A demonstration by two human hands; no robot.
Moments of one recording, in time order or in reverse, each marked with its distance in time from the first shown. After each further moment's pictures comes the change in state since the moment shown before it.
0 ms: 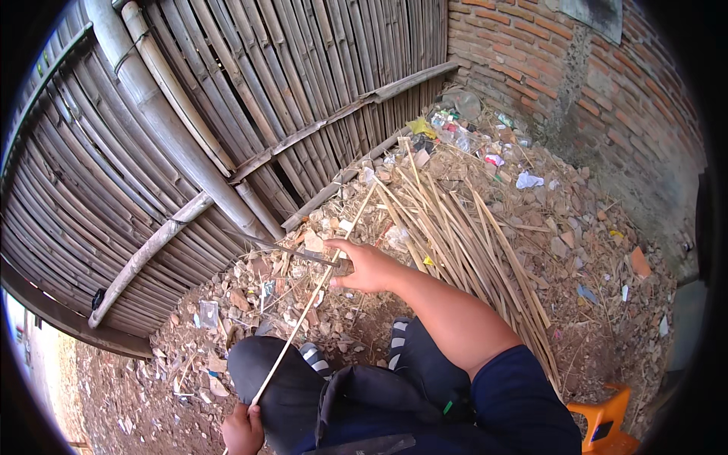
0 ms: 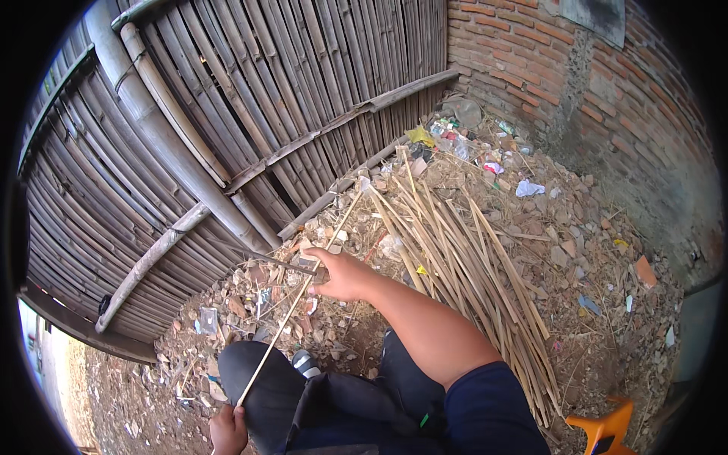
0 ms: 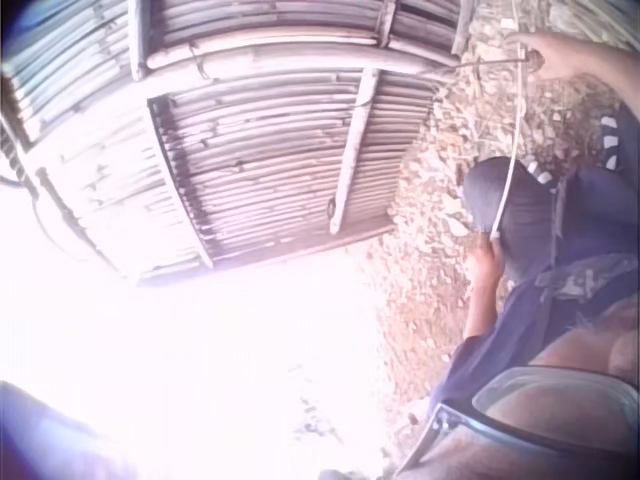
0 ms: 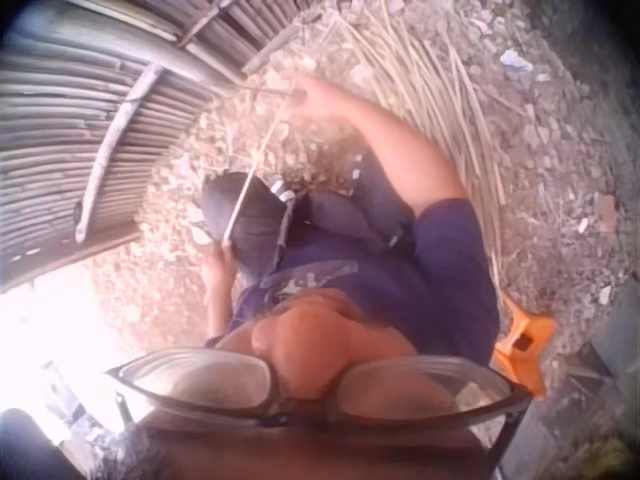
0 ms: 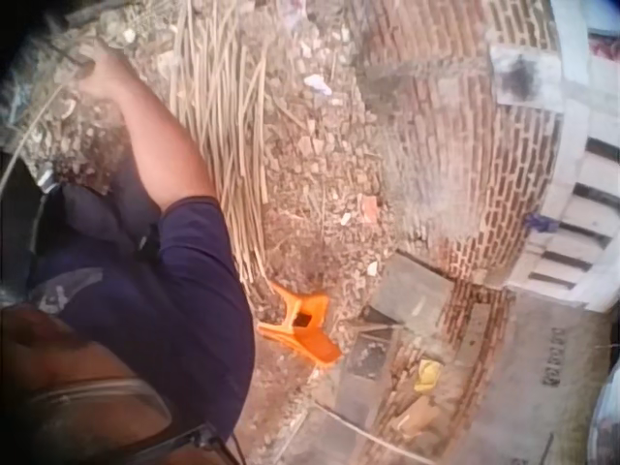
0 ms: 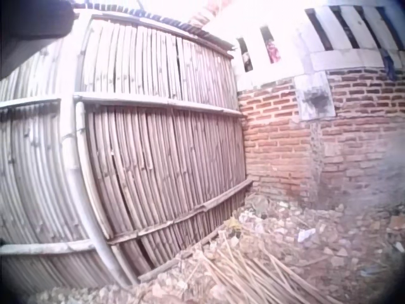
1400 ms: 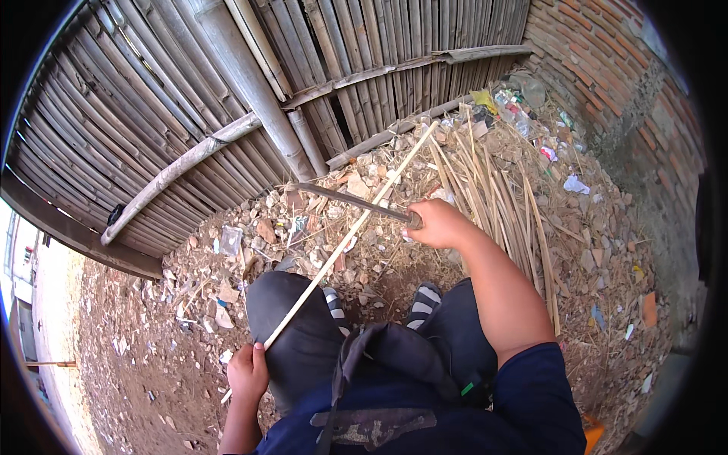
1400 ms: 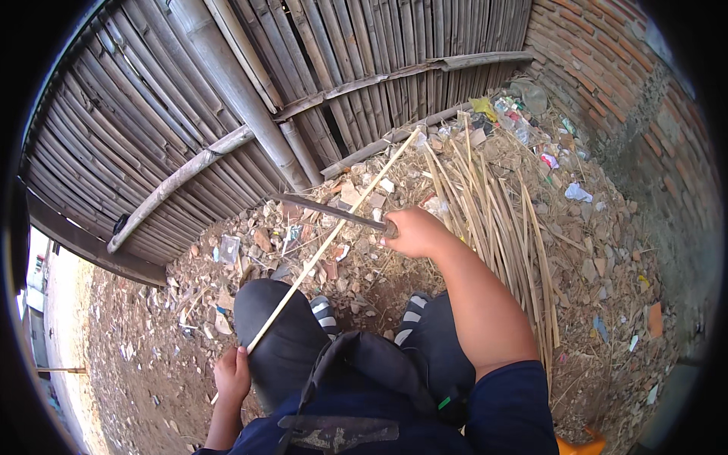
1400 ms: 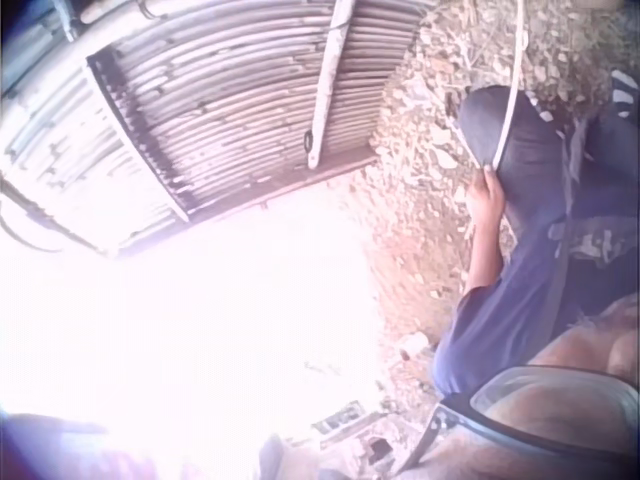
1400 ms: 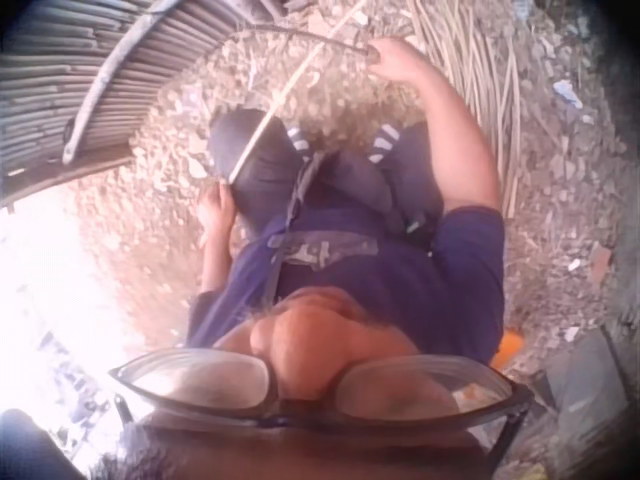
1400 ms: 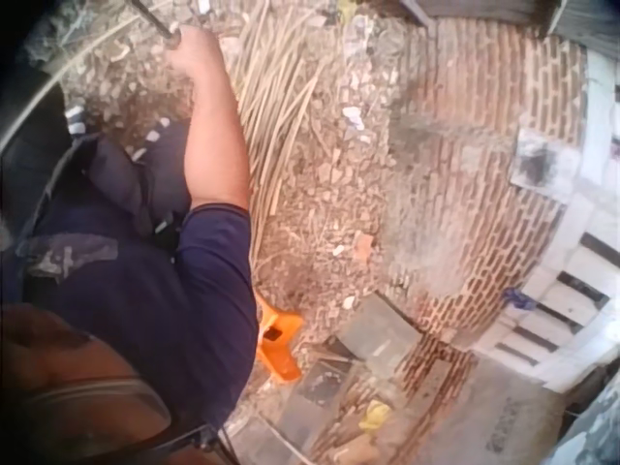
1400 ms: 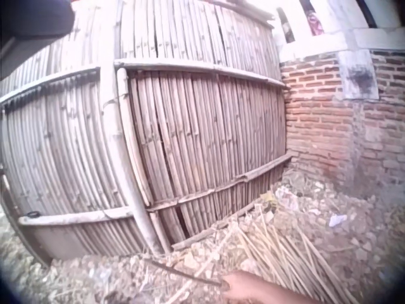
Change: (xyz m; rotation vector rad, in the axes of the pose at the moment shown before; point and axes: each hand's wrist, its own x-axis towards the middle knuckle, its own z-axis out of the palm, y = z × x) left_hand -0.001 0.006 0.014 -0.376 0.349 -0.044; right_hand 0.004 0.008 -0.020 -0.286 -0.308 0.121
